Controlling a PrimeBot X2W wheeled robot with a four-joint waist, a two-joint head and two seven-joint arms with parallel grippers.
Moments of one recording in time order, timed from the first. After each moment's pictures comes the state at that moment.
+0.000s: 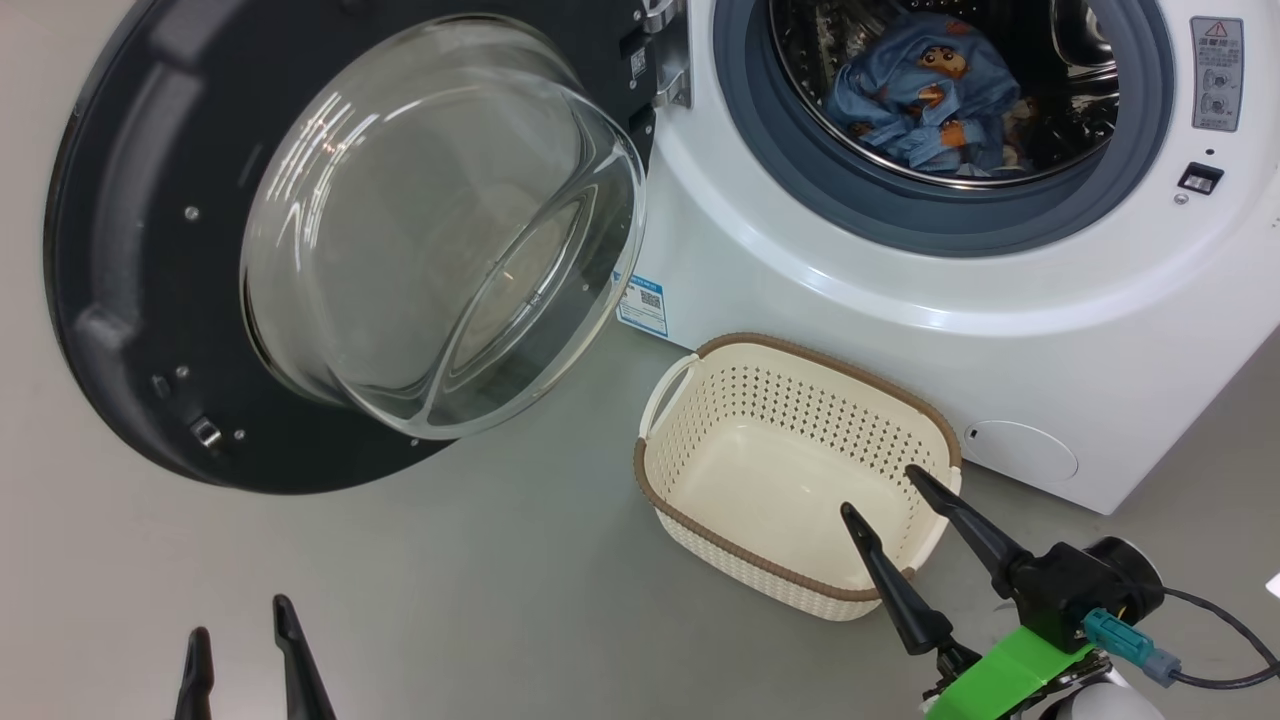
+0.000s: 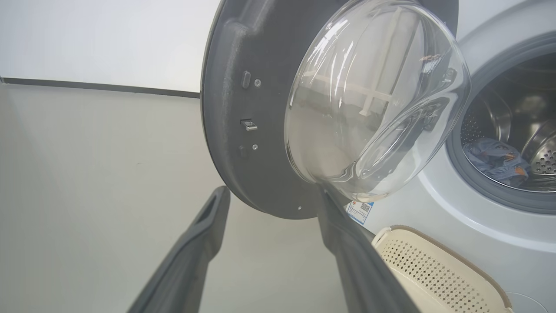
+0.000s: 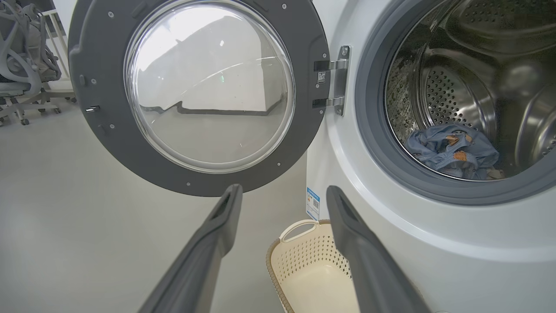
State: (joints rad) left arm 0.19 0.04 -0.08 -0.10 -0.36 0.33 -0.26; right arm -0.12 -0.26 0.31 0.15 0.24 0.13 -0.26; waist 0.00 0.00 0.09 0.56
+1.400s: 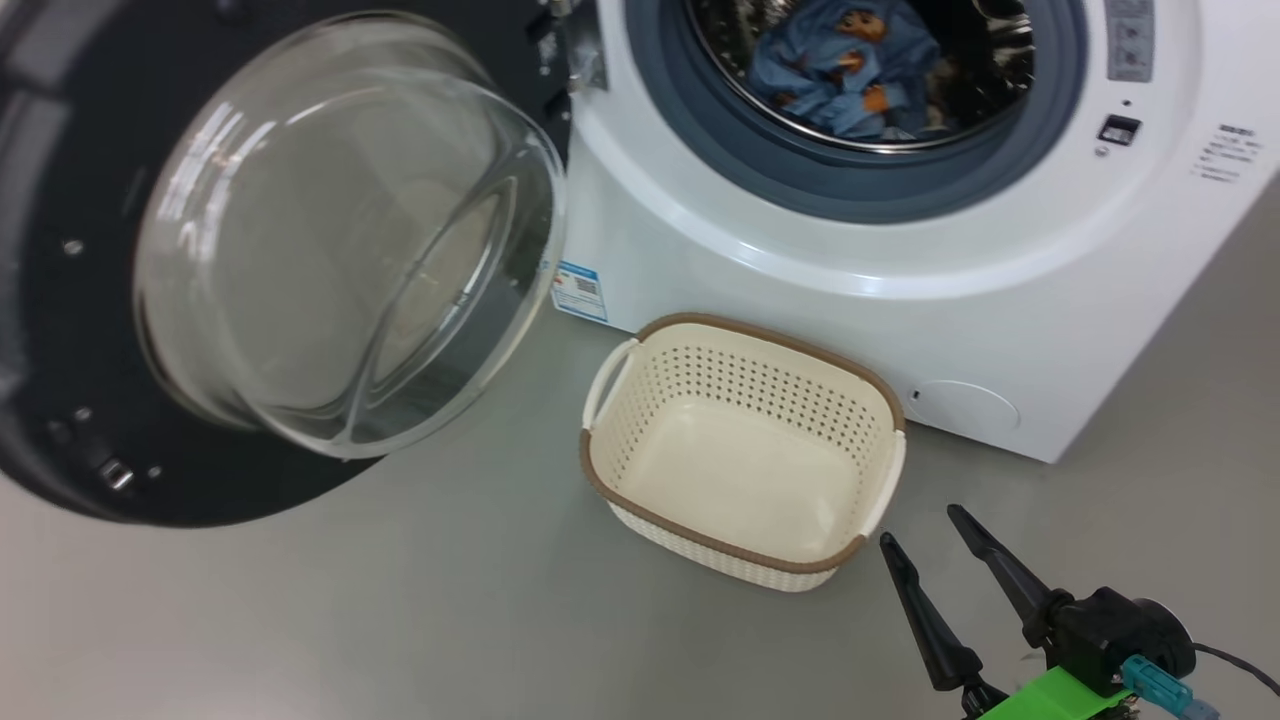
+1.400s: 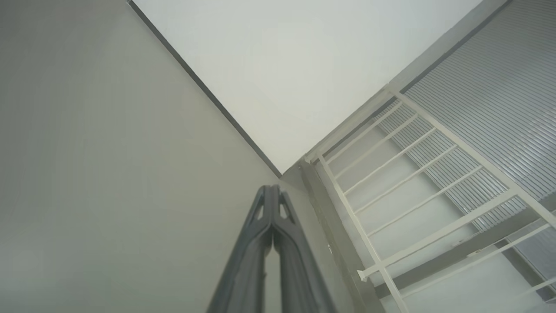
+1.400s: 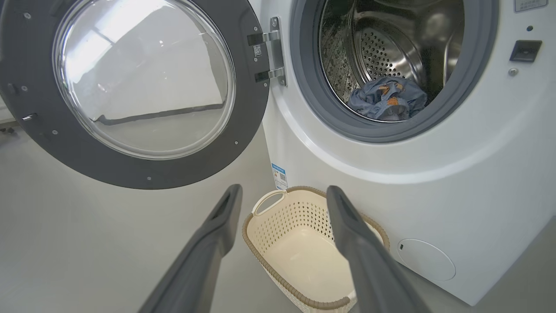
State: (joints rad) left arm -0.68 0.43 0.58 0.61 -0.86 0.14 0.03; right arm 0.00 -0.19 0.20 0.11 0.24 0.13 -0.26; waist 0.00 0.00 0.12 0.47
